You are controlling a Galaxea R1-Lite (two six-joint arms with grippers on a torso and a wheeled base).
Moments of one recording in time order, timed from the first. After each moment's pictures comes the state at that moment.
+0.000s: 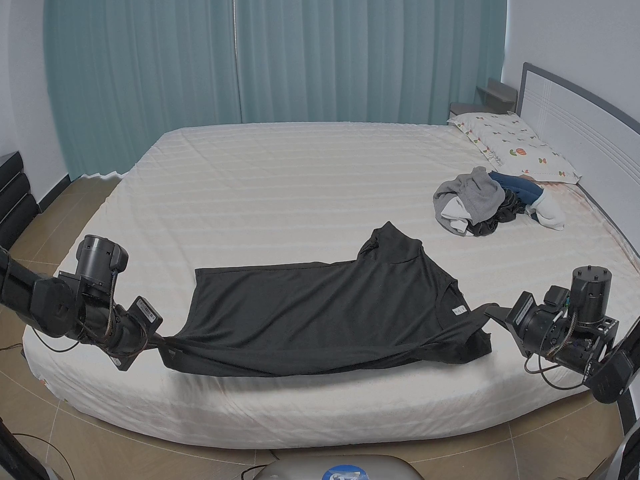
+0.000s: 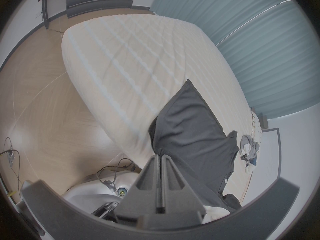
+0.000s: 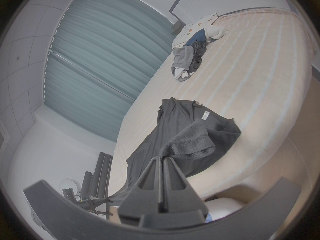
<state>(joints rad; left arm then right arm) -0.10 1.75 -0.74 -0.05 -0.05 -1.00 0.25 1.77 -0.27 -1.14 0.09 0.93</state>
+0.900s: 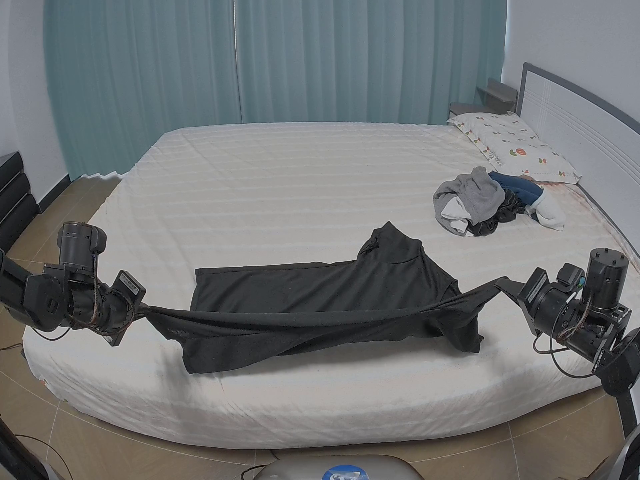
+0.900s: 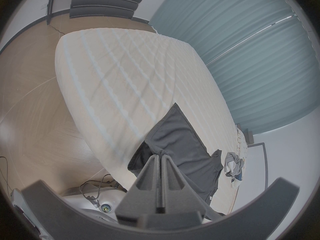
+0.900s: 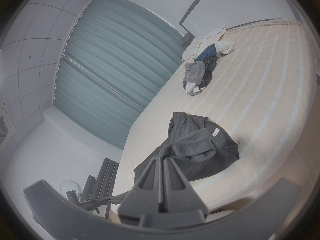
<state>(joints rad) 0.00 1.75 -0.74 -0.23 -0.07 -1.01 0.24 1.69 -0.31 -1.14 0.07 0.90</state>
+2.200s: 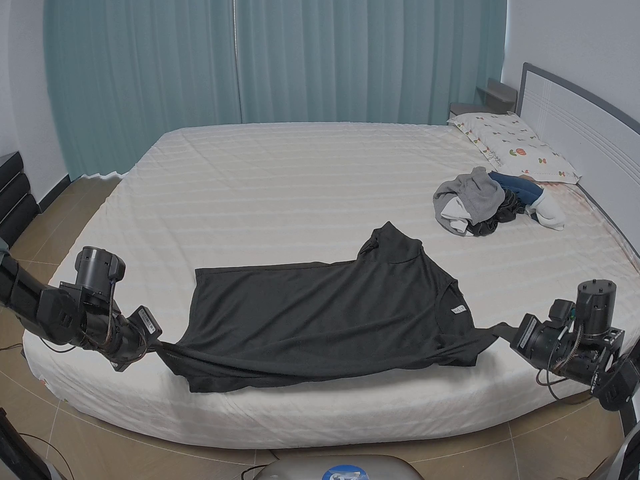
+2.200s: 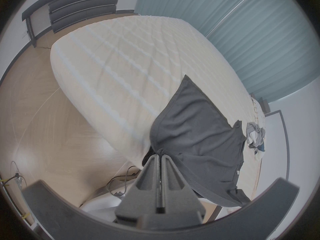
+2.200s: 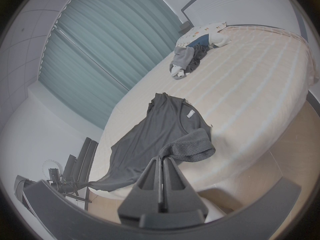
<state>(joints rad) -0.05 1.79 -0.68 -0.15 -0.07 -0.81 0.24 1.72 -0.19 -1.08 0.08 0.74</state>
